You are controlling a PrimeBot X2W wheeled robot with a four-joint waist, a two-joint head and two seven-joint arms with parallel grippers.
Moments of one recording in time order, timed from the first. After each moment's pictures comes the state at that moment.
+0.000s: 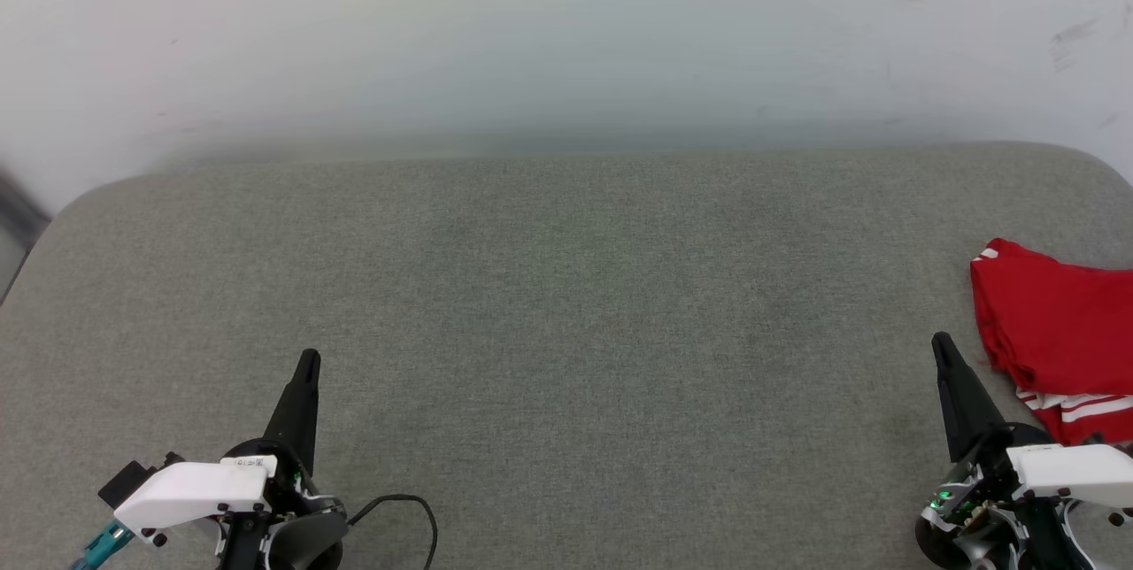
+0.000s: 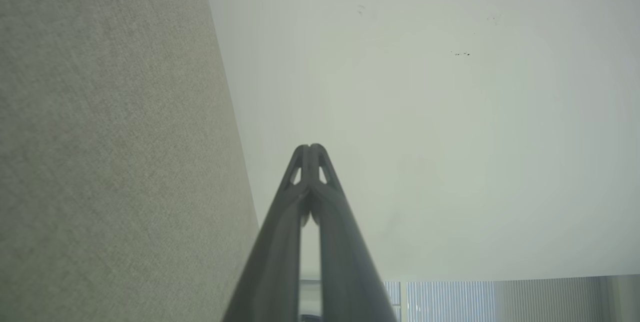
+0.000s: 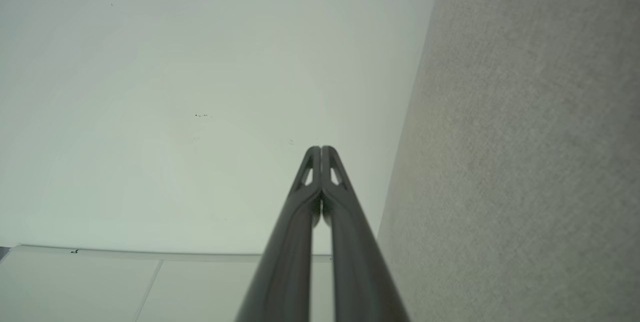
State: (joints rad) left arm -0.11 0.05 0.11 0.25 -1.62 -0.13 0.11; right arm -0.10 -0.06 -0.11 0.25 1.62 0.13 0.11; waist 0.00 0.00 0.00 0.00
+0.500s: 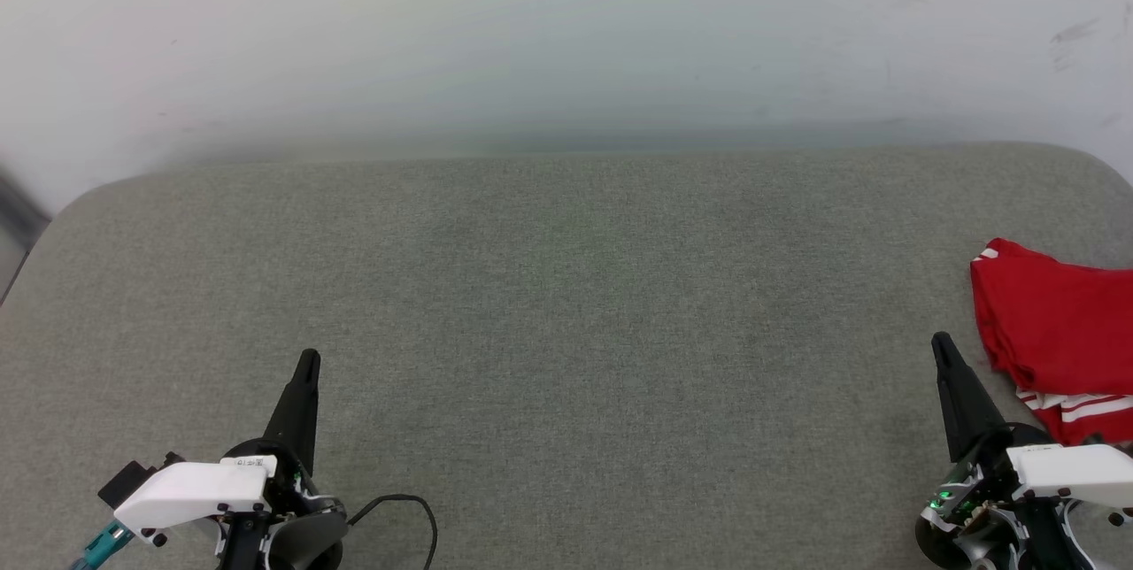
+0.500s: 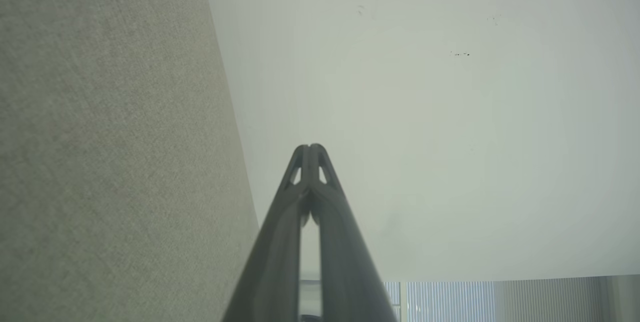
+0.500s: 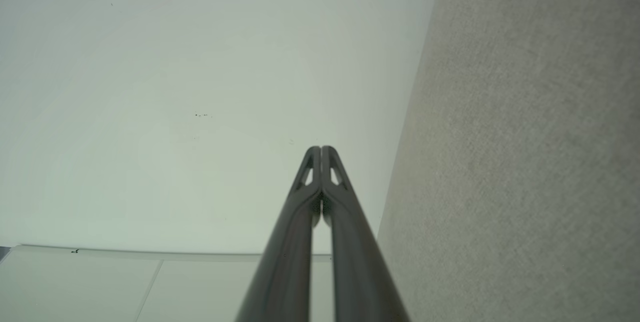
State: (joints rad) left arm -0.11 0.05 0.11 0.25 -1.62 -0.13 0.11; right arm -0.10 -0.06 -0.11 0.25 1.62 0.13 0.11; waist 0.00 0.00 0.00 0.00
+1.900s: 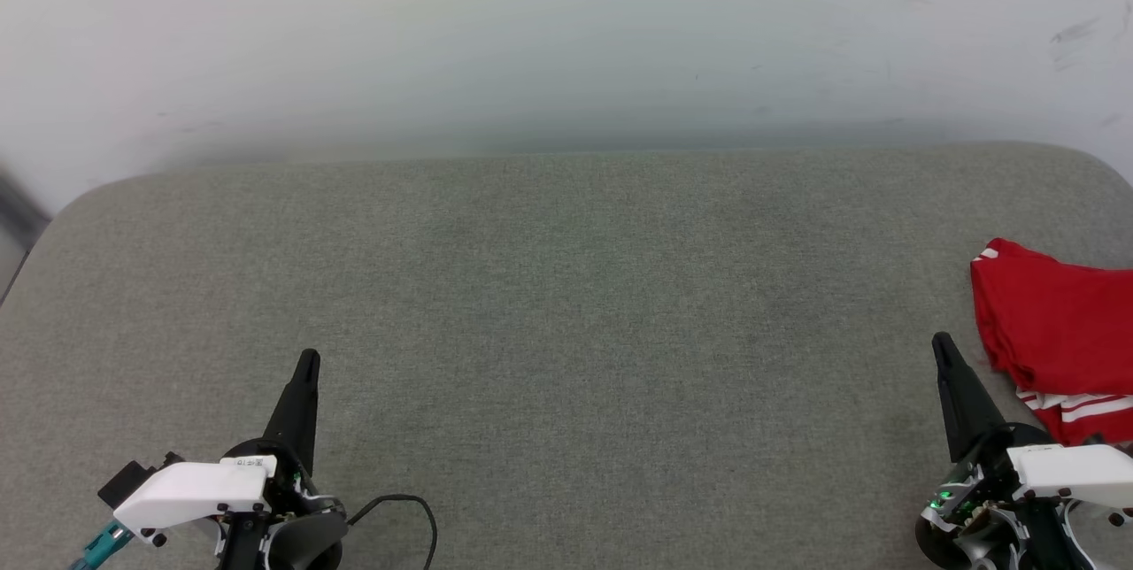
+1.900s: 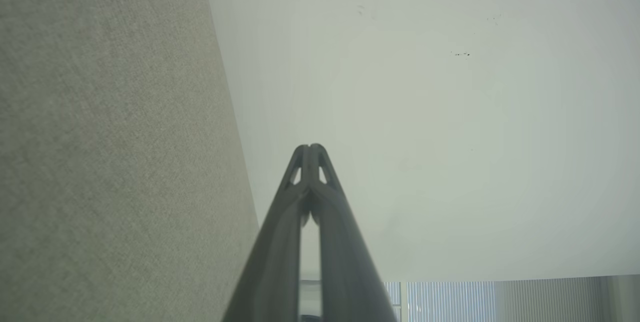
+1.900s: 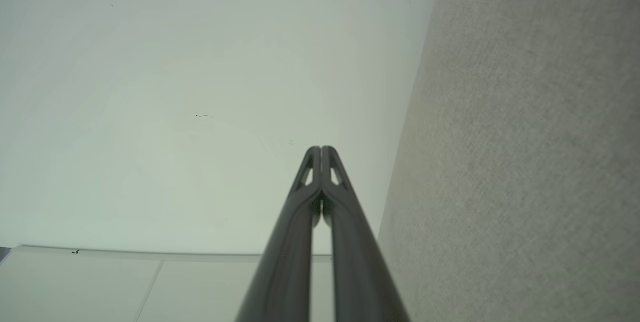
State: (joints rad) left arm -0.11 0.05 0.11 0.25 -1.61 -0.13 0.11; right arm -0.10 -0.06 -0.11 0.25 1.62 0.13 0.11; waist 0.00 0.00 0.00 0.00
